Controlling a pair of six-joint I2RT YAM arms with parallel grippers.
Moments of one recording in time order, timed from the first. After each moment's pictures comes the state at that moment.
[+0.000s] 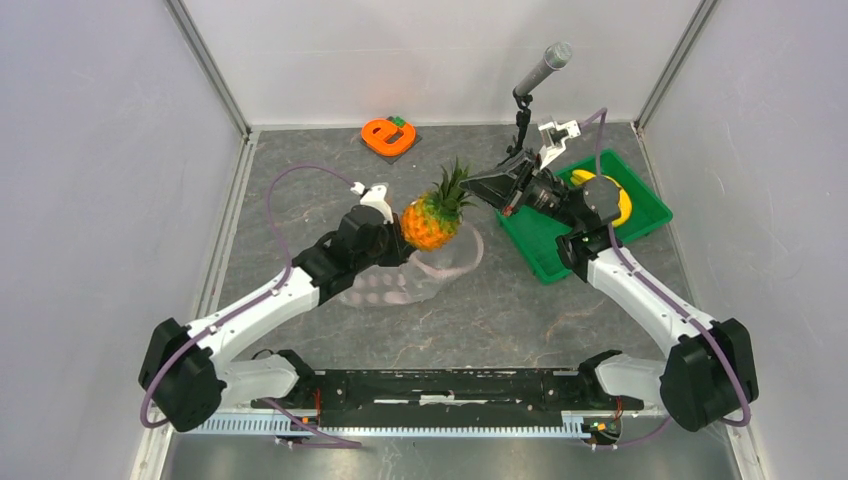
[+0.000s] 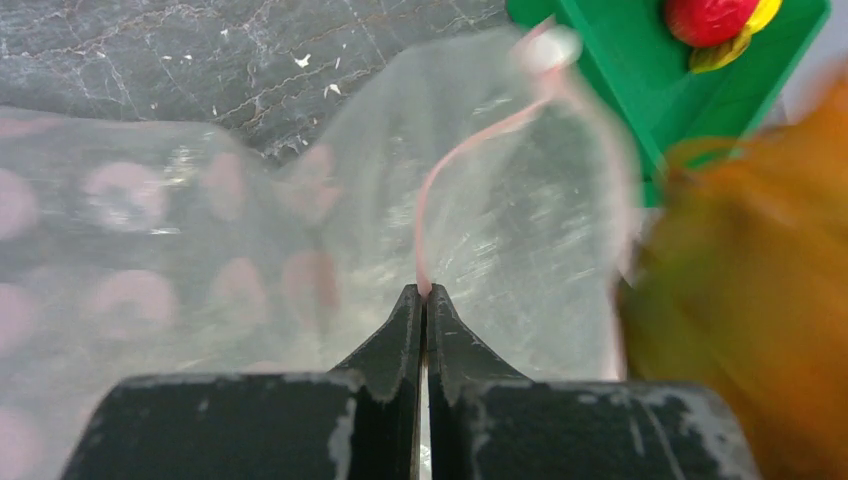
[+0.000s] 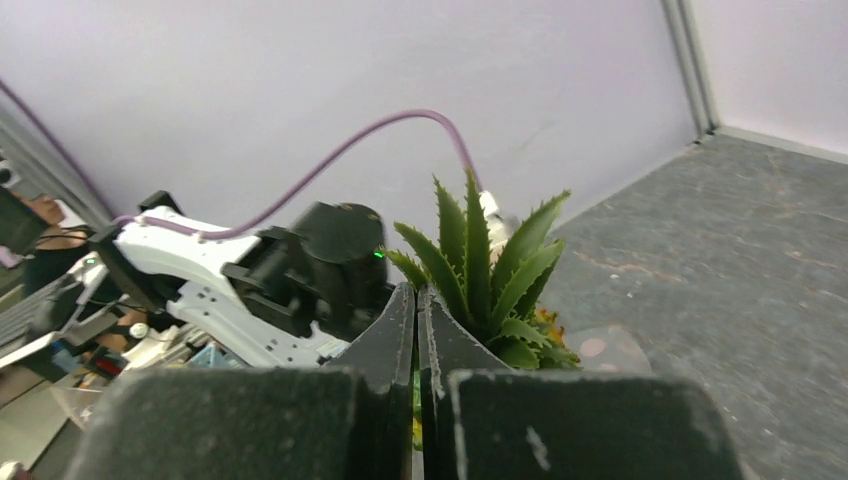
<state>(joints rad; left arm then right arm) -0.70 1.16 0.81 -0.20 -0.07 -0.61 0.40 1.22 0.84 0.80 -0.75 0.83</state>
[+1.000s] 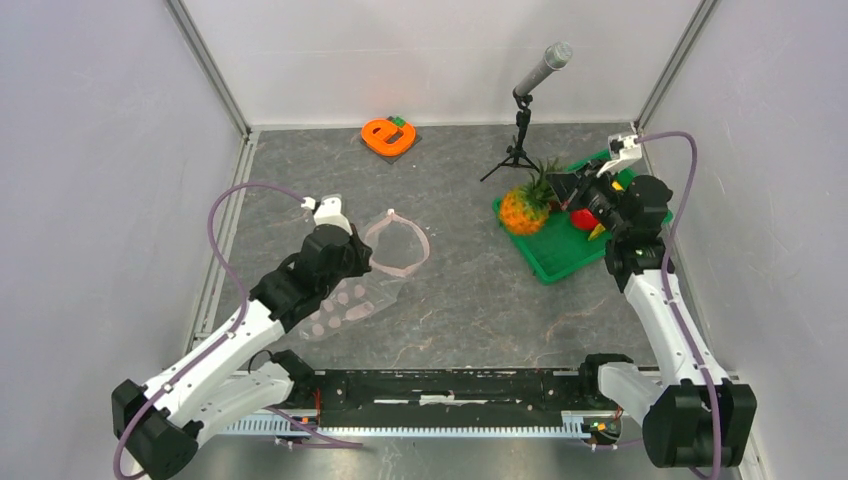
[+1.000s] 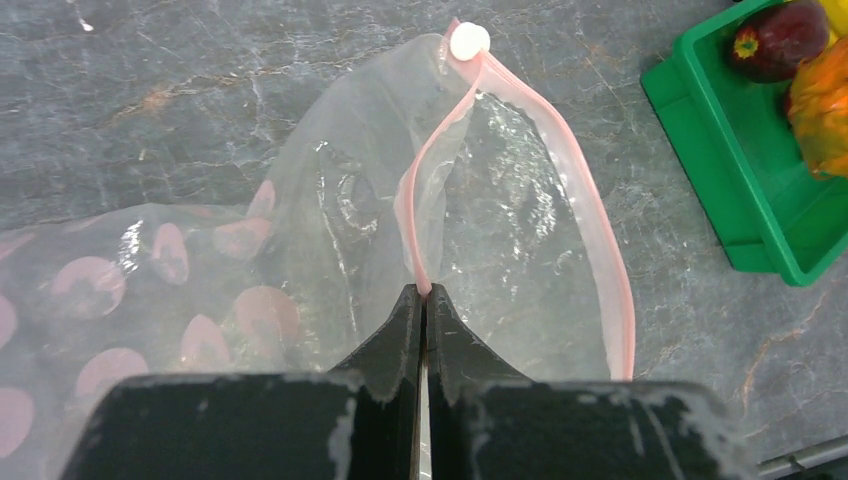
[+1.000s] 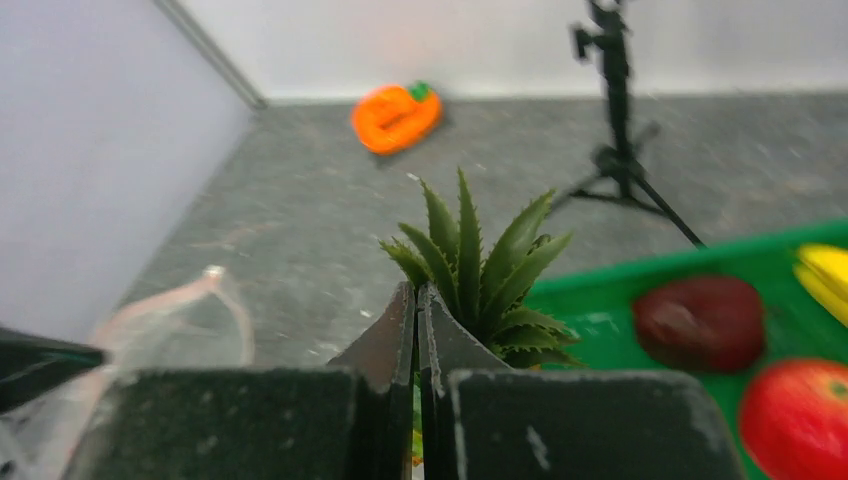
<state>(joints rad) -0.66 0.88 0.72 -0.40 -0.32 -0.60 0.01 1.03 0.78 0.24 -0.54 0.41</state>
